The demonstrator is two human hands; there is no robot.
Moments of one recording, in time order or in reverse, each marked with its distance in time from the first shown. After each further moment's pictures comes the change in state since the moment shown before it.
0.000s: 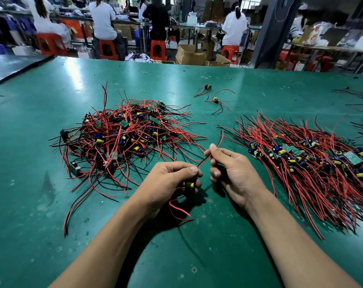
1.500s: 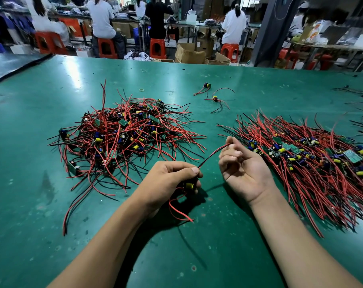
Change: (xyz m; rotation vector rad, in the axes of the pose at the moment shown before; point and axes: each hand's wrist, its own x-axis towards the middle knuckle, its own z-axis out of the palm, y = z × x) left_hand 0.004 -0.006 -0.001 -0.003 -0.006 0.003; right_hand 0.003 -0.019 -0.014 0.850 -0.084 0.231
